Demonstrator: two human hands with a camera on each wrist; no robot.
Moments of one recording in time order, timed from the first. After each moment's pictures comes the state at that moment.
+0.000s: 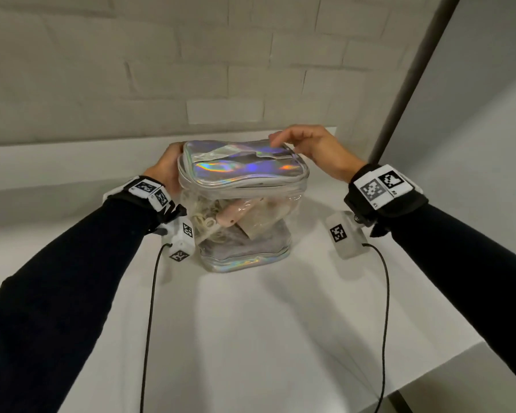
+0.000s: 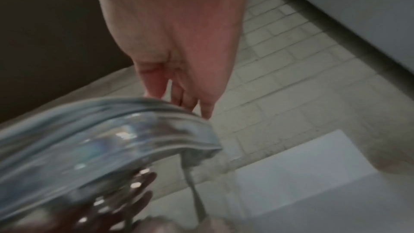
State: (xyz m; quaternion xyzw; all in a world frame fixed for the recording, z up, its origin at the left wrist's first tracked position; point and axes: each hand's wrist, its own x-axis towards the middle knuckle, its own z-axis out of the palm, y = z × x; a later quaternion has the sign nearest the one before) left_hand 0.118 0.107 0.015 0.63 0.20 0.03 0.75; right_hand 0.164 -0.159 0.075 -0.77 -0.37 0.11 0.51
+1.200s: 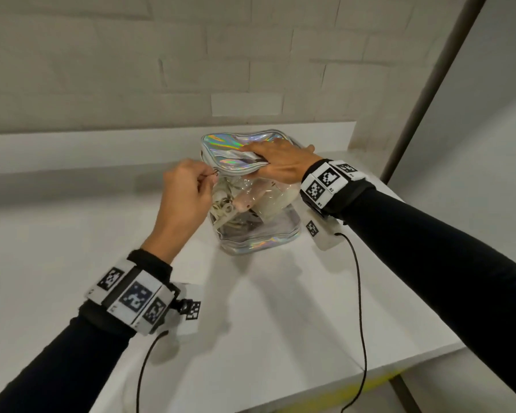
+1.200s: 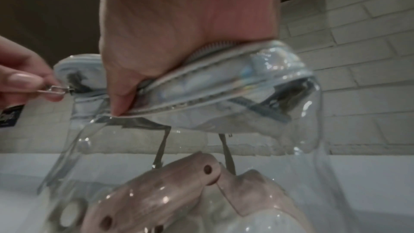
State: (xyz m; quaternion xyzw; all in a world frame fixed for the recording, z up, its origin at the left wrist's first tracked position) left_hand -0.018 0.023 0.020 0.88 0.08 0.36 0.31; right_hand 0.120 -0.112 0.057 -0.92 -0.39 0.04 0.08
